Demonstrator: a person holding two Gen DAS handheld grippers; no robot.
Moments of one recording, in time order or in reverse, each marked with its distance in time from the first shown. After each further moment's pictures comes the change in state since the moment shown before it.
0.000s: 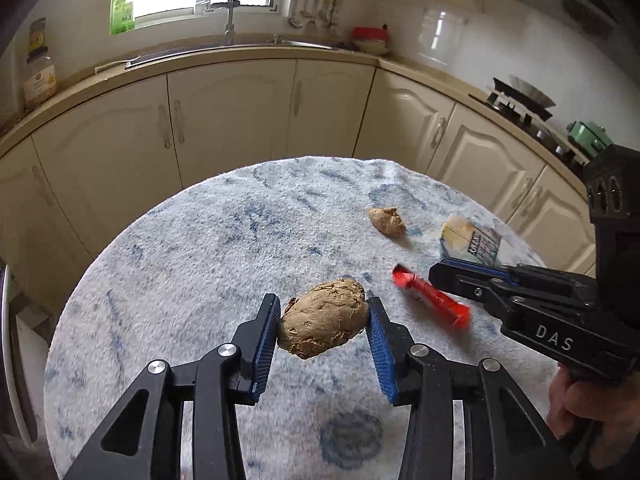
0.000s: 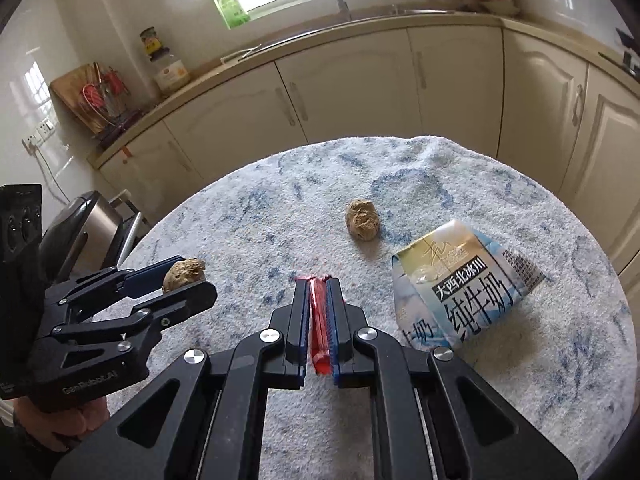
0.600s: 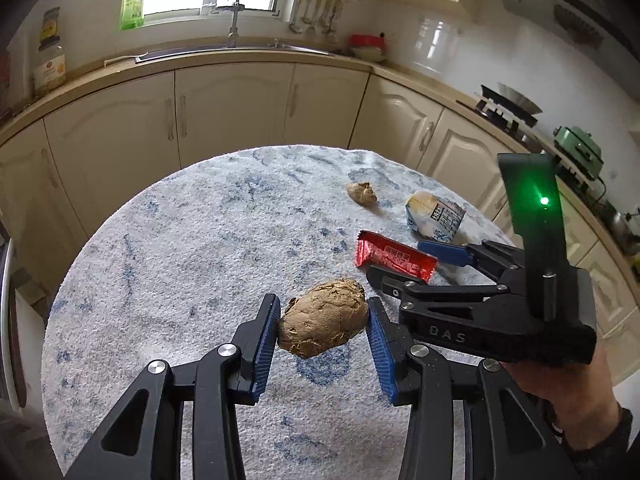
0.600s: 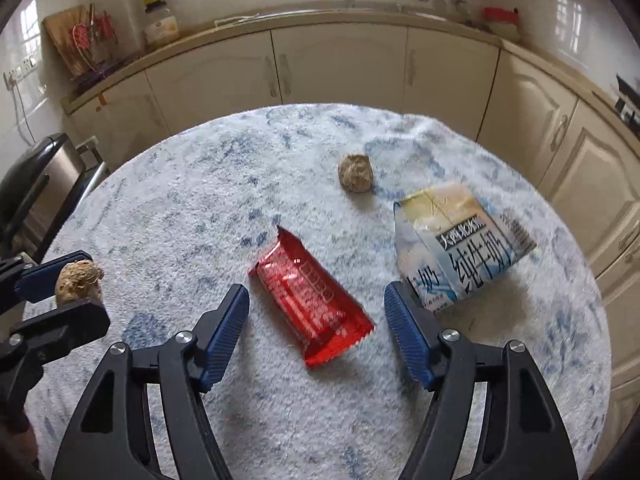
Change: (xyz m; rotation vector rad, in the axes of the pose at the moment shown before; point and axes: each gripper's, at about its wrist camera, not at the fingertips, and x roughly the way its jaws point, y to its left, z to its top) left arm -0.064 -0.003 -0.044 -0.033 -0.011 -0.030; right arm 0.030 0.020 -0.021 -0.185 0.057 -0.212
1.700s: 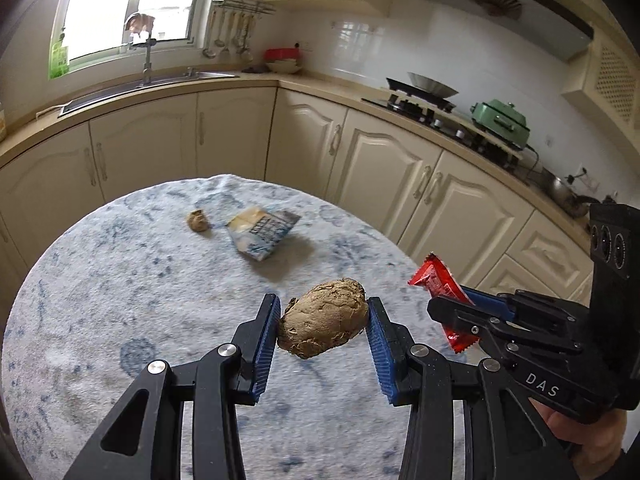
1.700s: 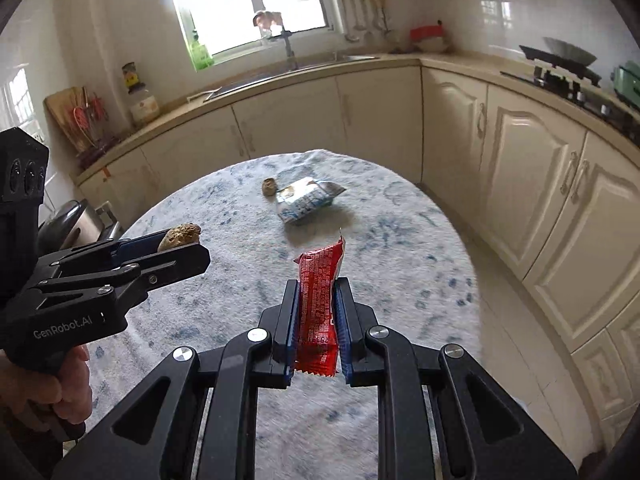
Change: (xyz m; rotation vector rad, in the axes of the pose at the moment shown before) left arm -0.039 -0.151 -0.005 0.164 -0.045 -0.183; right arm -0.196 -0.101 -0.118 0.251 -0.205 -0.006
